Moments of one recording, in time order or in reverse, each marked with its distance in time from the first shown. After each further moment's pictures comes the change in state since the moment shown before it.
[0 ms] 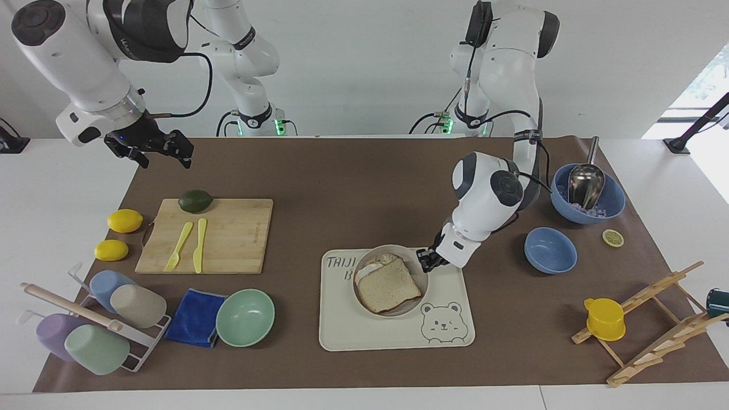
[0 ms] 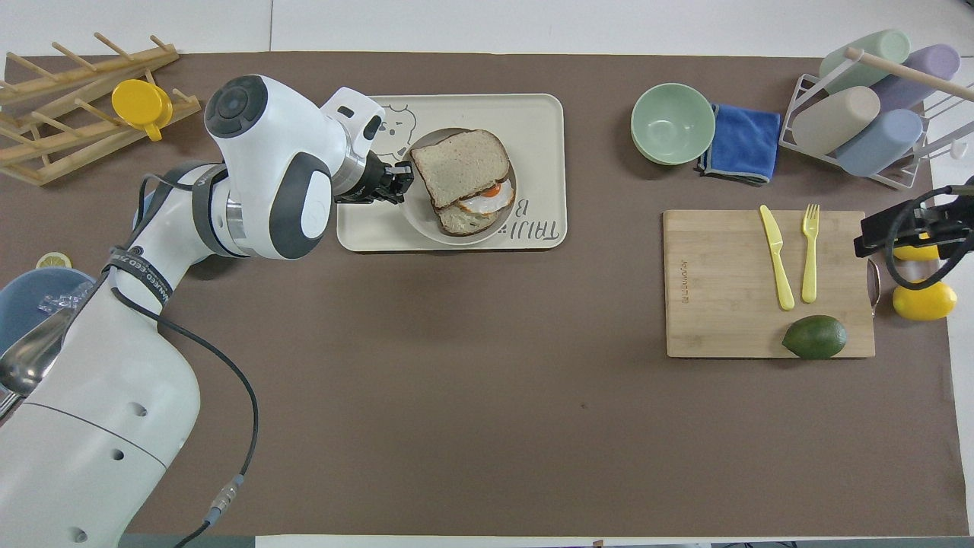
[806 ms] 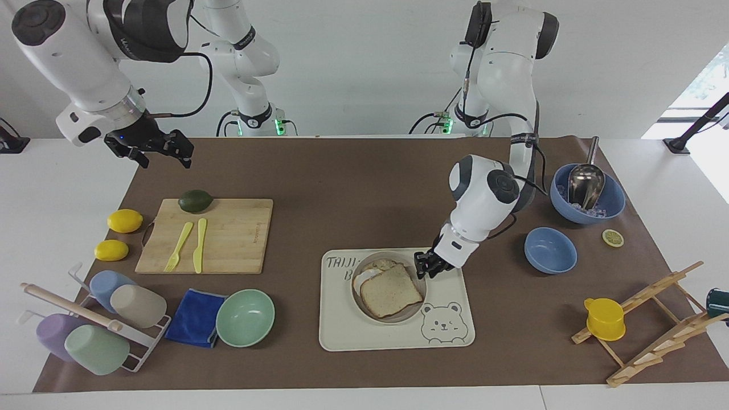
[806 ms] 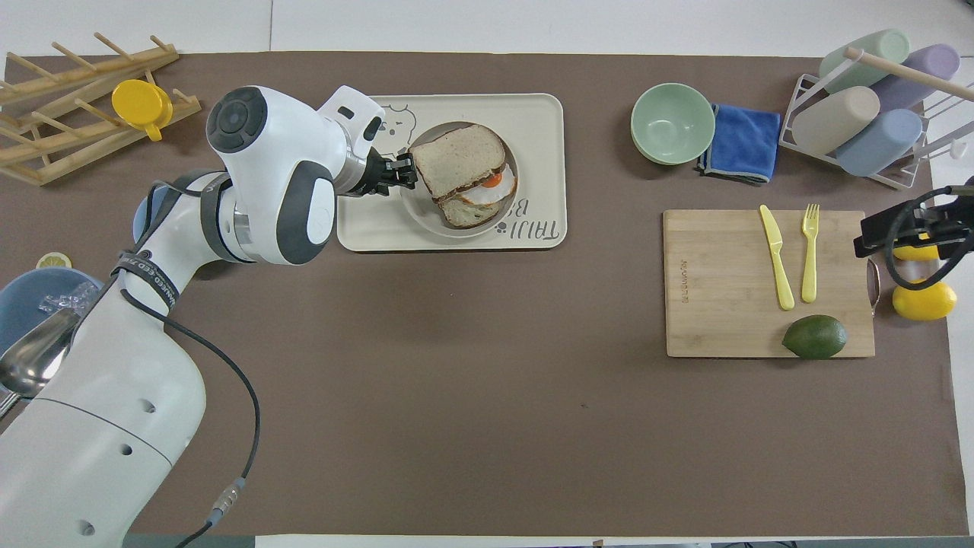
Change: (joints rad) left arm 0.001 0.005 -0.007 -0.019 0.001 0.080 0.034; right arm 0.000 0.000 0.000 0.000 0.000 0.000 0.000
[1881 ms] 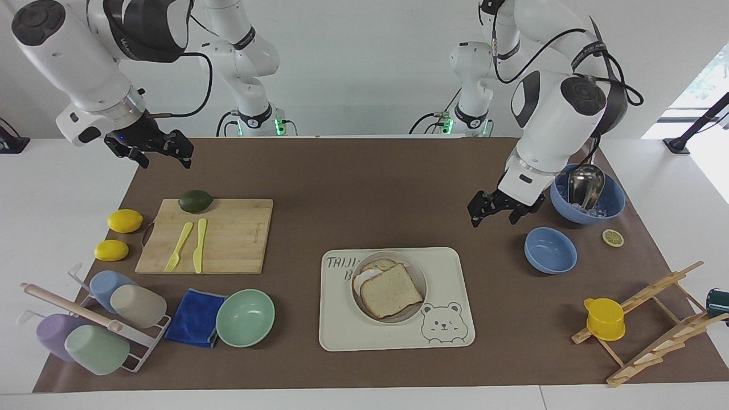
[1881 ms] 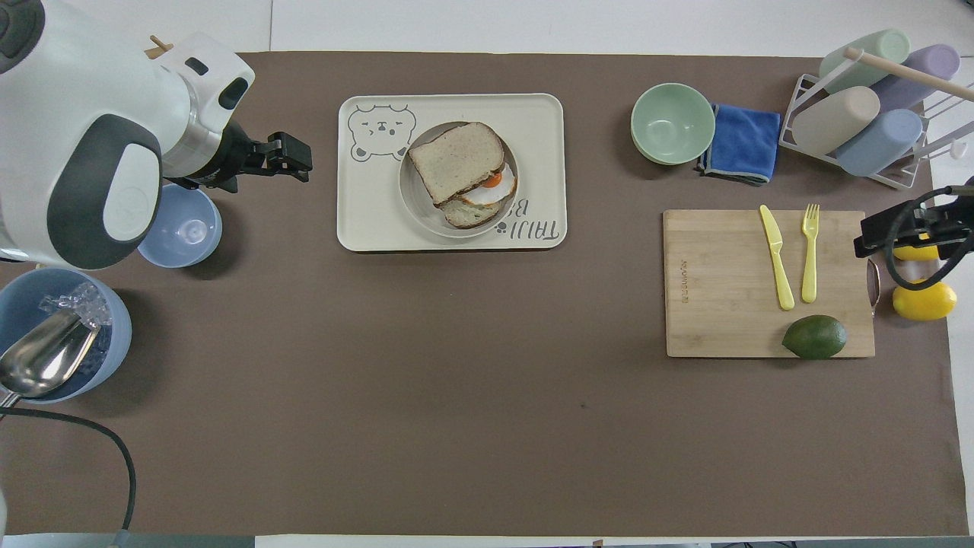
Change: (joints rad) left arm 0.084 -0.319 0.051 0.054 0.219 -0.493 0.012; right arm 0.000 0.000 0.000 0.000 0.000 0.000 0.000
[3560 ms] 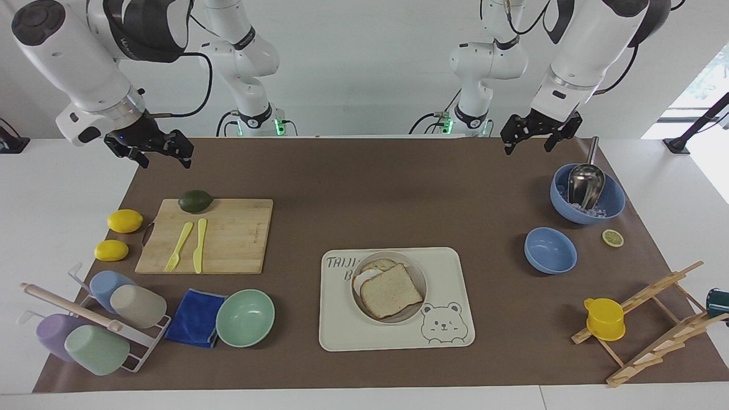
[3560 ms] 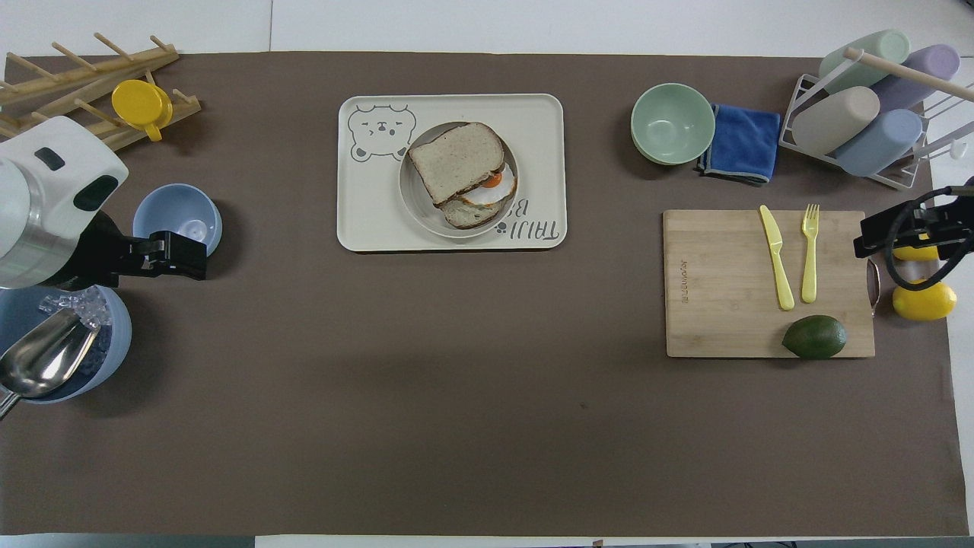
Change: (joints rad) left arm 0.078 -0.317 -0.015 -0.148 0.082 -0.279 0.122; right arm 0.000 -0.001 0.000 0.000 0.000 0.000 0.000
